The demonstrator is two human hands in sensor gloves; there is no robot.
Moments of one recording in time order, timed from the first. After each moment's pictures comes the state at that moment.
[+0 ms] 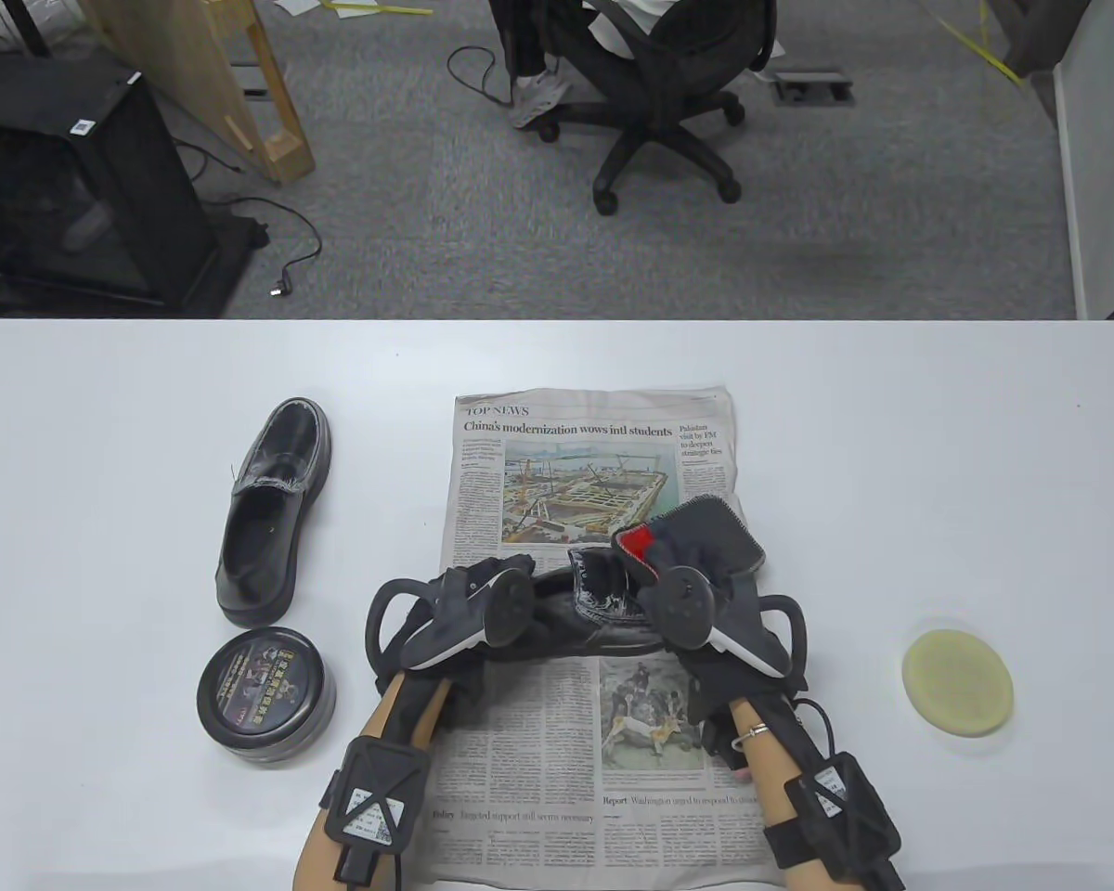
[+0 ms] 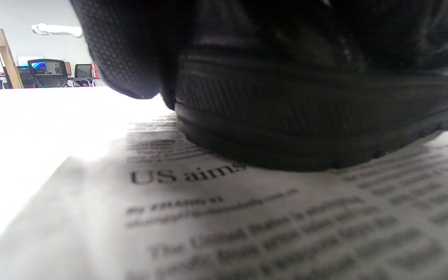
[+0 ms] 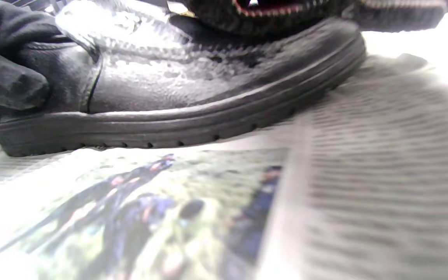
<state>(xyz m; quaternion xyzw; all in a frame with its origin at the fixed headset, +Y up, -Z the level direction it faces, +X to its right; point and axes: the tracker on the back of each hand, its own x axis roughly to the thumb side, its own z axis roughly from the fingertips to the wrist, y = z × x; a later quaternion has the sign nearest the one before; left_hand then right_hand) -0.111 -0.754 -0.302 -0.05 -0.14 -0.01 0.99 0.137 -0.744 -0.283 0.10 0.08 0.99 0.07</state>
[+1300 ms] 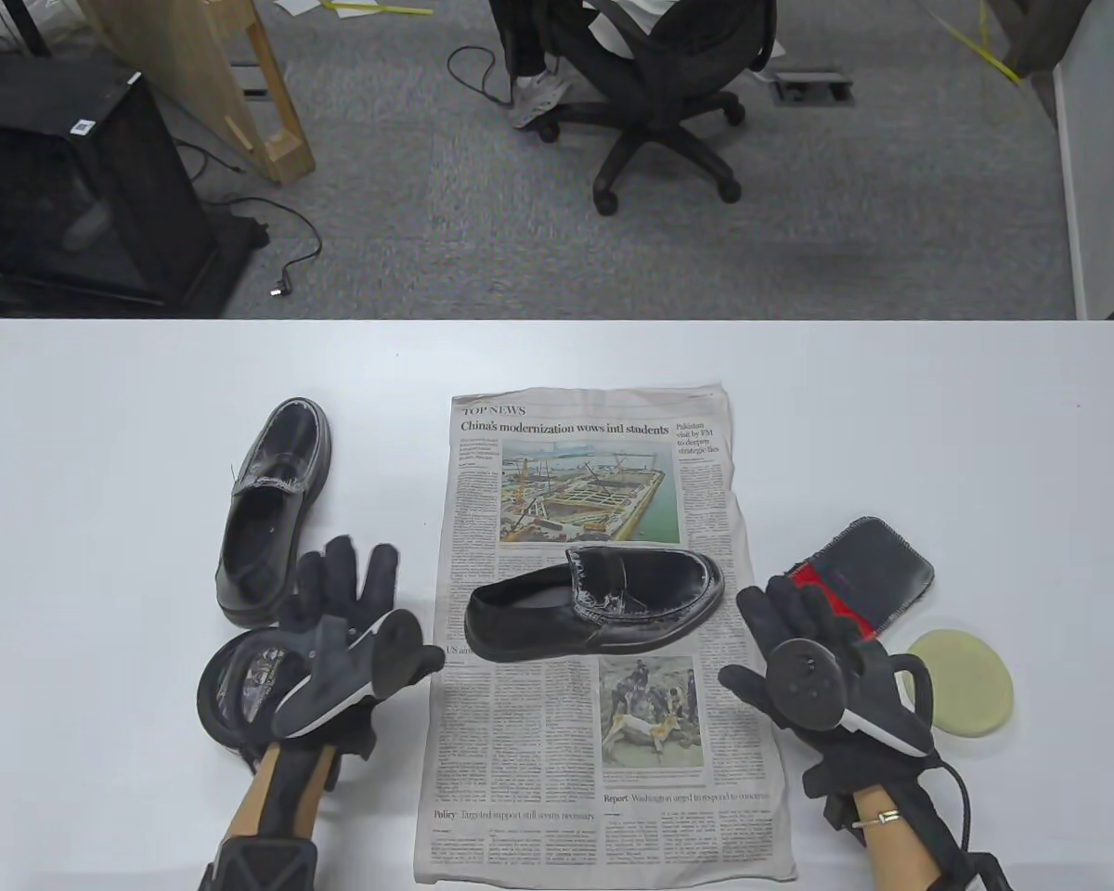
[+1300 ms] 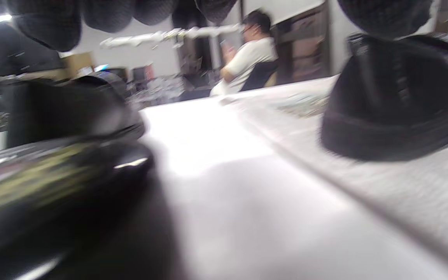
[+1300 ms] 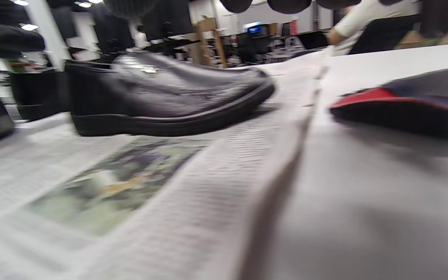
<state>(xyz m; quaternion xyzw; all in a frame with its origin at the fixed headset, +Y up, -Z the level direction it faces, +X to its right) -0.223 -0.703 -0.228 -0.08 -0.02 -0.08 0.99 0.199 -0.711 -0.212 0.16 0.06 0.98 0.05</state>
